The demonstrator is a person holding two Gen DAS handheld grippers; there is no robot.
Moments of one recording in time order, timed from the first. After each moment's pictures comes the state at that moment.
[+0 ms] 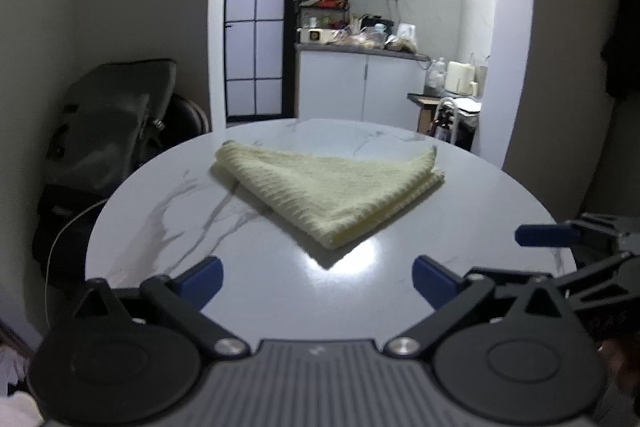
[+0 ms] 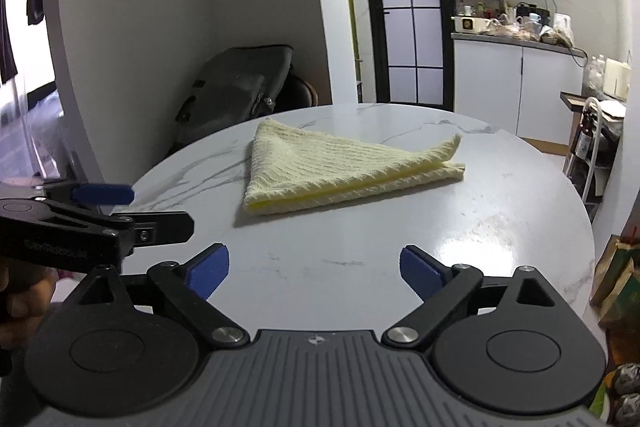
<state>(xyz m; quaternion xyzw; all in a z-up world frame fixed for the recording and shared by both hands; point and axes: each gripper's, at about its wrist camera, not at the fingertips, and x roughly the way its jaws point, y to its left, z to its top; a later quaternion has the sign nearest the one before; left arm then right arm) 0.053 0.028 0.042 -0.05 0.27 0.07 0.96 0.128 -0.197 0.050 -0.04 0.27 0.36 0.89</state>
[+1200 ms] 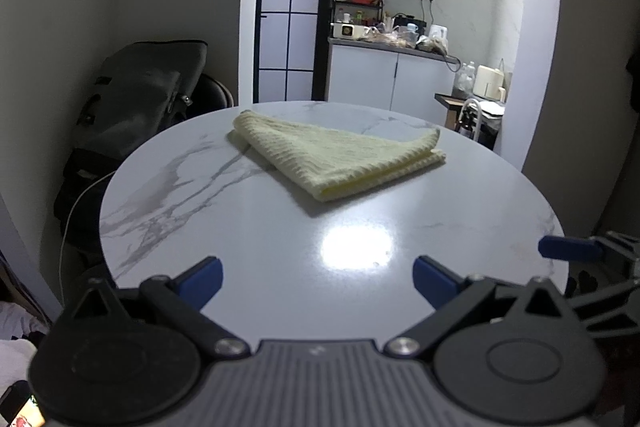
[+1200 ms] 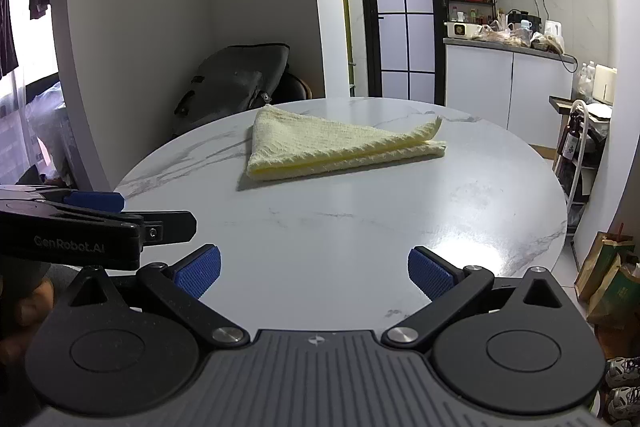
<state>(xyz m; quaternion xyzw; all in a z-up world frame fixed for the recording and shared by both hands) 0.019 -0.008 0.027 -0.06 0.28 0.12 0.95 0.124 -0.211 0.039 -0.04 0.26 0.36 0.90</state>
